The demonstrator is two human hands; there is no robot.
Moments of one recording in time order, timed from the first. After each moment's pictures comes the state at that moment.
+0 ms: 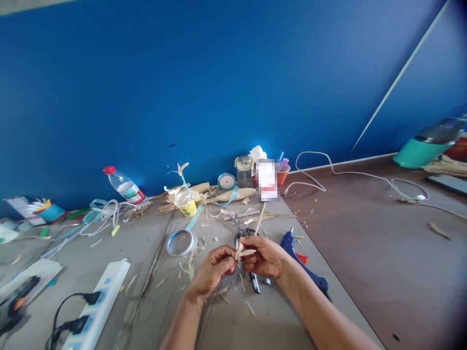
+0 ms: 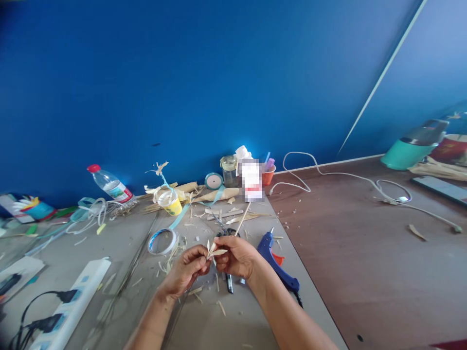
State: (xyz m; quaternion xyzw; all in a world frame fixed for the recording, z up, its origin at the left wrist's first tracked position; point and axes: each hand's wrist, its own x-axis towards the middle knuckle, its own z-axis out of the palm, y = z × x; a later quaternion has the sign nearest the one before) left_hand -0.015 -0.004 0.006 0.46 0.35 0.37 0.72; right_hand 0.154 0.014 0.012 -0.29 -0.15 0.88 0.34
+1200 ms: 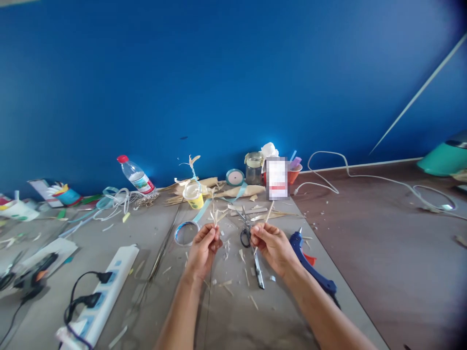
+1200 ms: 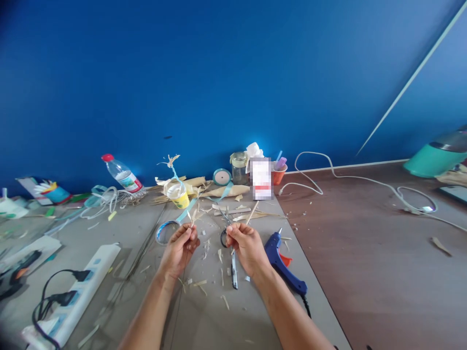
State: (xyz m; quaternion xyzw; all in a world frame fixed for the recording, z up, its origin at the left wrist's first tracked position) left_hand -0.037 0.018 0.002 0.32 0.34 0.58 0.67; right_hand 0.147 0.009 0.015 -0.34 -0.27 0.68 0.58
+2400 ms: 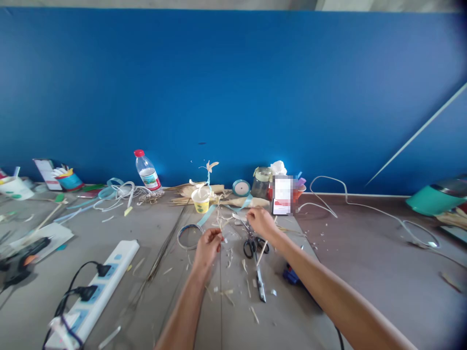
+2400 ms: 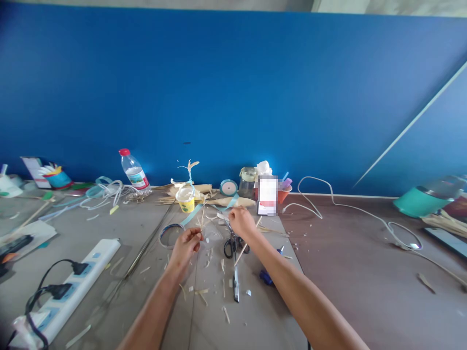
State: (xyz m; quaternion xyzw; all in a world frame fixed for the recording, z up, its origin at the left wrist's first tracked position) left_hand -0.042 0.031 -0.013 0.39 0.52 0.56 0.52; right_hand 0.141 0.110 0.016 -0.61 -0.76 0.12 0.20
